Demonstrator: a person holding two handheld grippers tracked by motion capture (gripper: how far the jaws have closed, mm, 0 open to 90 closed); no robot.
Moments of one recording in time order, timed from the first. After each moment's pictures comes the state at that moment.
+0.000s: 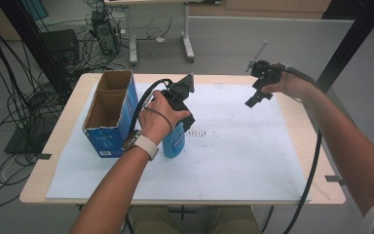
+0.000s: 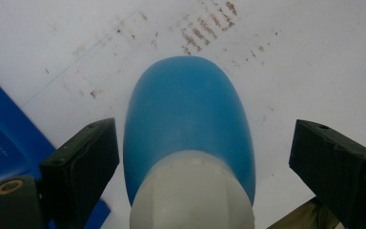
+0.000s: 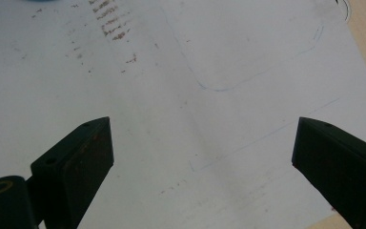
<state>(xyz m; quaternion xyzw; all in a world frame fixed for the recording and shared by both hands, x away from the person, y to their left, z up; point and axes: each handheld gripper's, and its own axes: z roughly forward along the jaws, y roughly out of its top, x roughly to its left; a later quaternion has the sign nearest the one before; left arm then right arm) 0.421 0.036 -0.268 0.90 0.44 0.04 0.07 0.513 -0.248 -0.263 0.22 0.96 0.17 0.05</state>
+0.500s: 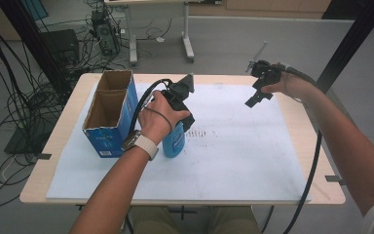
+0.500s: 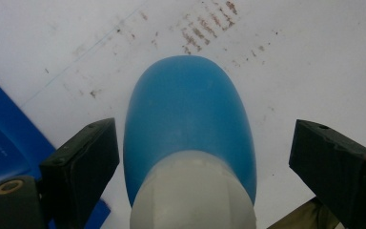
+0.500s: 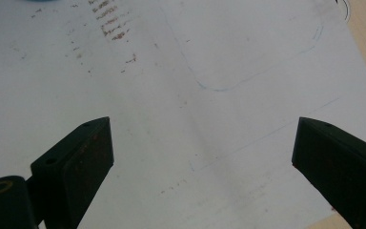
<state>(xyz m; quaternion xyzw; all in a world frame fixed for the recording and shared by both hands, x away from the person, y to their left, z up) 0.421 0.036 -0.268 0.90 0.44 0.04 0.07 0.513 -0.248 -0.263 0.22 0.96 0.17 0.05</state>
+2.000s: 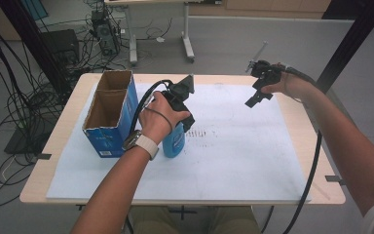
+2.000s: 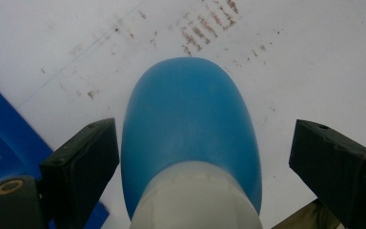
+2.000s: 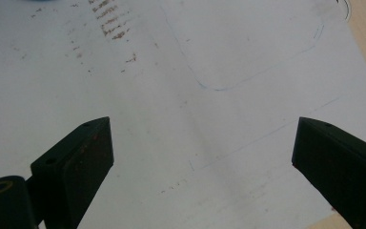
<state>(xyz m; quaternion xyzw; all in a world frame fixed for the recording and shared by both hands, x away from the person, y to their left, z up) 0.424 0.036 -0.274 0.90 0.44 0.03 0.06 0.513 -0.248 -0.264 0.22 0.96 0.16 0.05</state>
